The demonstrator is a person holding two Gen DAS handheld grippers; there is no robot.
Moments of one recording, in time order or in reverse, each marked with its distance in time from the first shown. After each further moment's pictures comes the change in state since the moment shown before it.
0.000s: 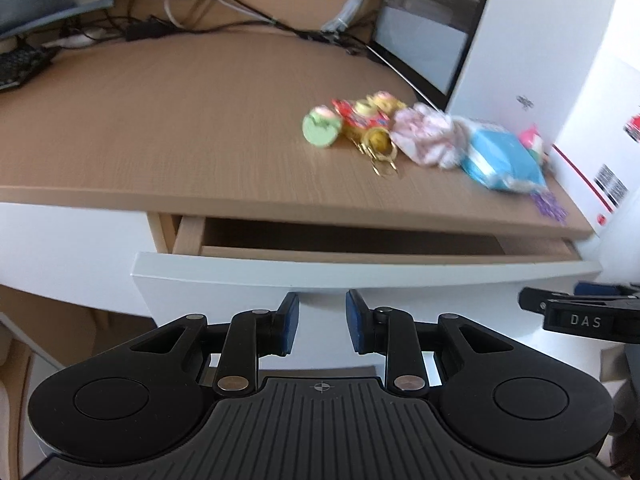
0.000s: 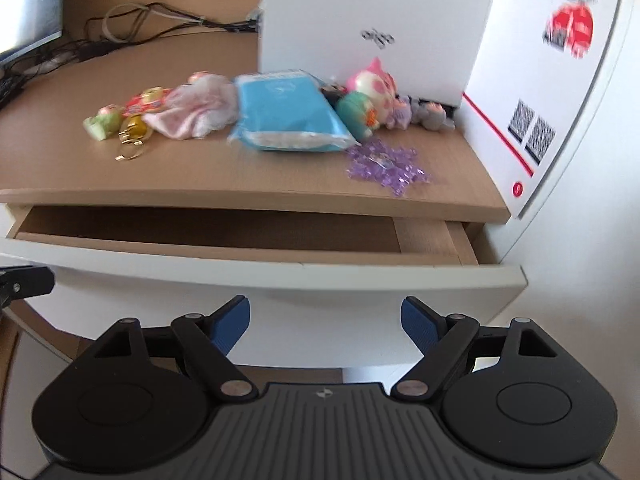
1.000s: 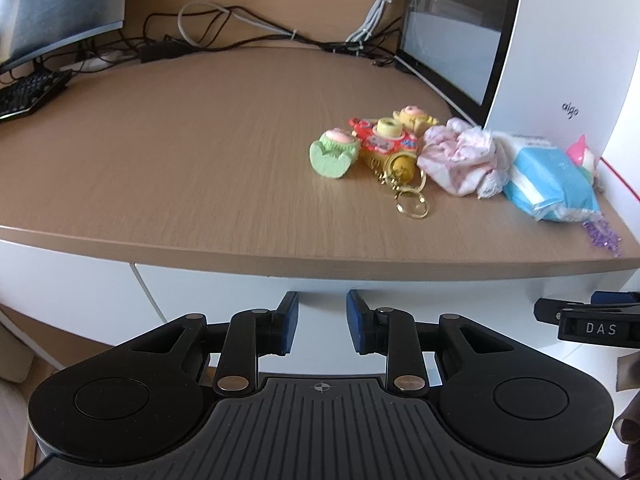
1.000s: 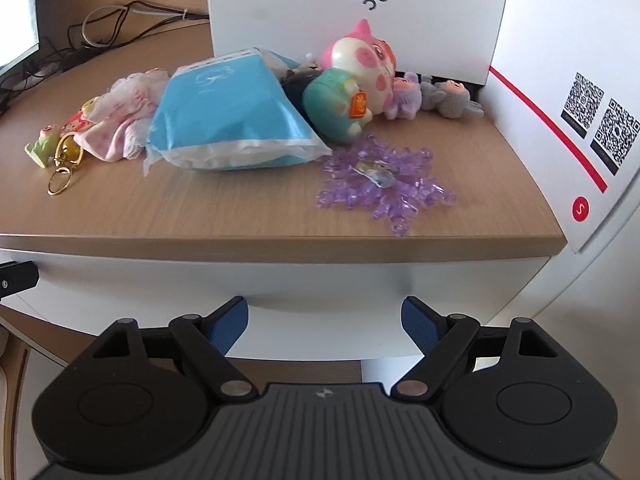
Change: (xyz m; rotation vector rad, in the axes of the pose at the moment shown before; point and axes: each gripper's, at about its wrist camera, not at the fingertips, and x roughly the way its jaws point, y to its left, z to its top) left arm 0.038 -0.020 0.021 0.025 -0.035 0.102; right arm 0.055 -0.015 0.022 0.017 0.015 0.079
